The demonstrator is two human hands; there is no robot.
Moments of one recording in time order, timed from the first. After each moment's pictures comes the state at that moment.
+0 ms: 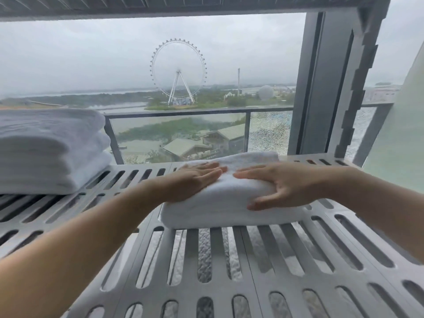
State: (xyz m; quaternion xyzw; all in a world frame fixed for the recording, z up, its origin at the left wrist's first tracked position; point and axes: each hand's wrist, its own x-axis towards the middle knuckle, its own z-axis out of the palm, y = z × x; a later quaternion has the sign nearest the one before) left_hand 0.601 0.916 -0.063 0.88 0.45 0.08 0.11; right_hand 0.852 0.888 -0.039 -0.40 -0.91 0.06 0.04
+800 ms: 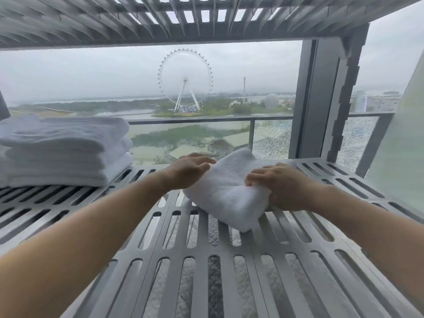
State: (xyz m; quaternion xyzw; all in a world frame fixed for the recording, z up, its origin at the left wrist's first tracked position) left_hand 0.590 0.872 -0.038 0.81 0.55 0.18 0.09; right_hand 0.844 0.840 -0.049 -0.37 -0.91 -0.17 0.06
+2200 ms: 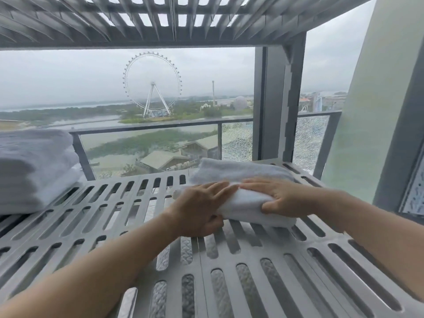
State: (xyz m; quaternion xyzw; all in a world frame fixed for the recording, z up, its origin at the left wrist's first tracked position) left_hand 0.697 0.855 -0.079 0.93 0.30 0.10 -0.19; right_hand 0.930 0.831 -0.053 -0.50 -0.86 0.07 0.06
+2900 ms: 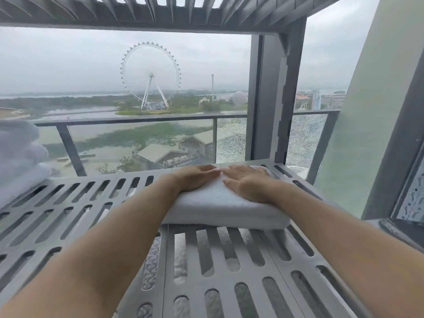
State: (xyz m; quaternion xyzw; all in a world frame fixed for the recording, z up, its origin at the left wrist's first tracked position) left_hand 0.743 0.971 -0.064 0.82 0.52 0.13 0.20; right_hand 0.927 0.917 -0.068 -0.59 -0.80 0.06 0.07
